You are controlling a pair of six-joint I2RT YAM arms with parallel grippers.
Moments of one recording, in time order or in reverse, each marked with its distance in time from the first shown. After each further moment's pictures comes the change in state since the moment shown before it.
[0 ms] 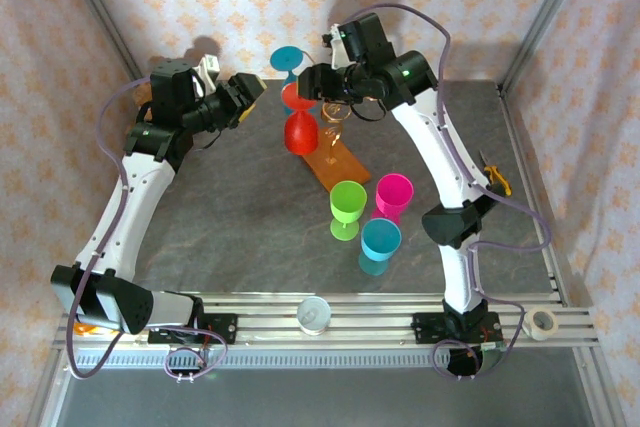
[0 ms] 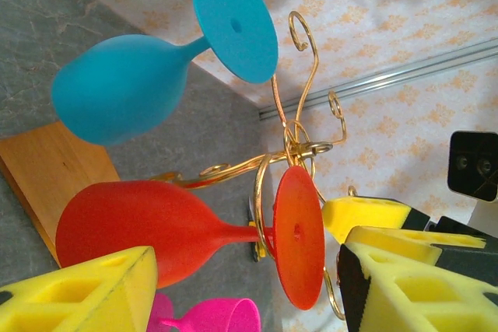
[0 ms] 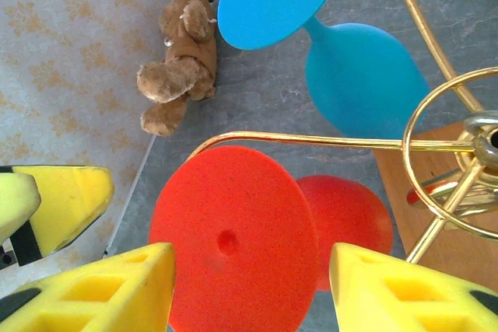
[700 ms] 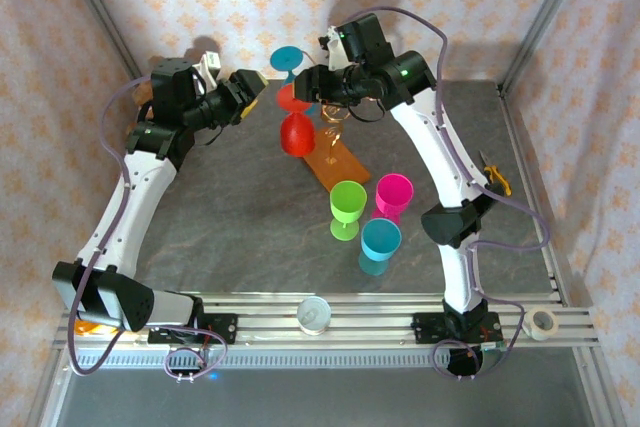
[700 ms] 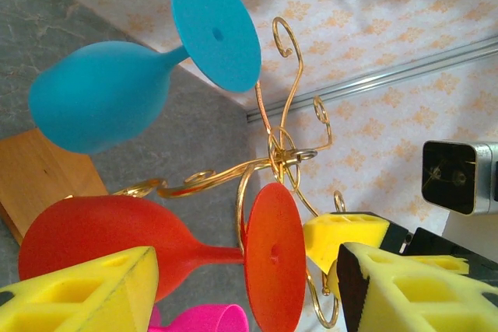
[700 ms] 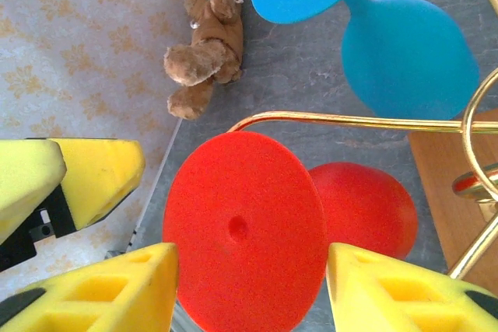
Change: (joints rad) left arm 0.000 0.013 -0.001 0.047 0.019 -0.025; right arm 0.000 0.006 0.000 0.000 -0.090 0.024
